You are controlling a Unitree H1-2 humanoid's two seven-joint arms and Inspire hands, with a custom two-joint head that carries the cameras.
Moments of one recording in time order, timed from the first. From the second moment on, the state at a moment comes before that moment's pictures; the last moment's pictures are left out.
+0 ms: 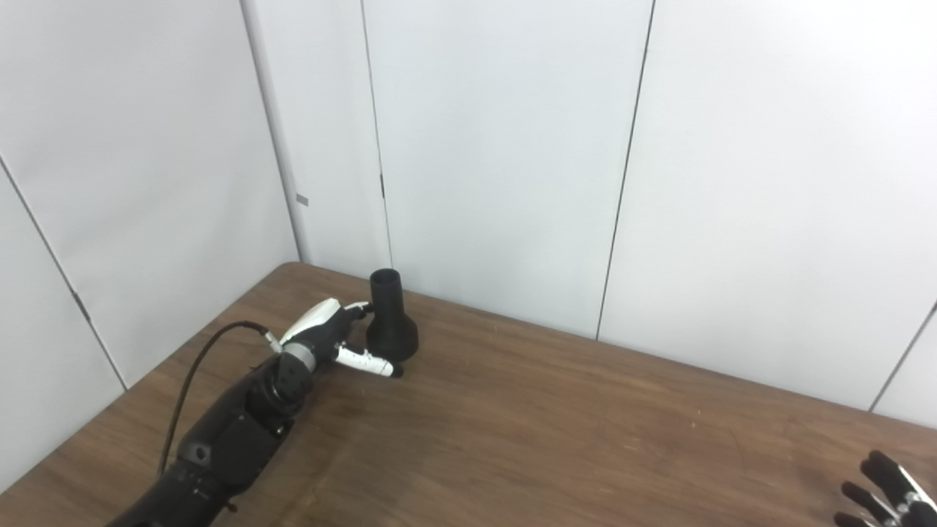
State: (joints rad) left arm -0.49 0.54 -0.05 0.36 0.47 0.40 -0.11; right arm -0.19 -0.34 -0.13 0.12 0.25 -0.04 0.36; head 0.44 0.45
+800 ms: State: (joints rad) left arm -0.53 0.49 -0.04 0.51 0.40 0.29 0.04; right arm -0.15 -0.34 -0.14 0.07 0.24 0.00 0.34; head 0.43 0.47
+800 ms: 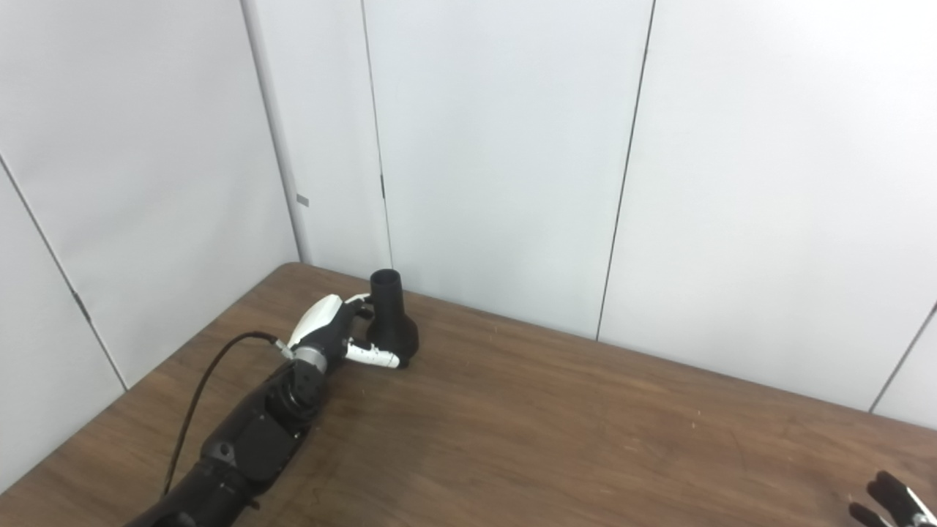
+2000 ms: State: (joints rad) left arm -0.51 0.50 -0.18 0.47 0.44 0.11 0.10; right arm -0.15 -0.34 -0.14 0.04 0.20 0.00 0.33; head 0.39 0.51
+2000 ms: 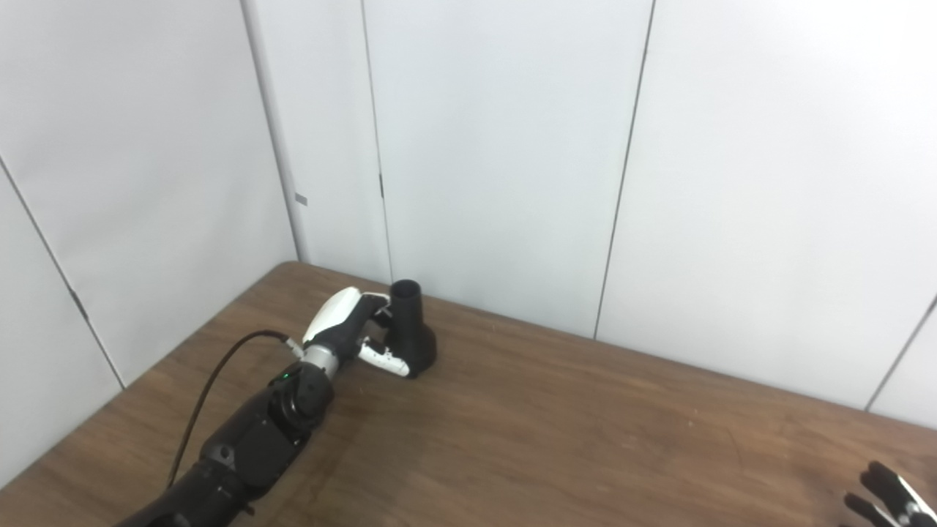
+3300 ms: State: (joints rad) left arm -0.51 0.30 -0.45 0.41 0.41 -0.18 -0.01; right arm -0.19 -0.34 -0.12 -0.22 0.13 0.27 0.21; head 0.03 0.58
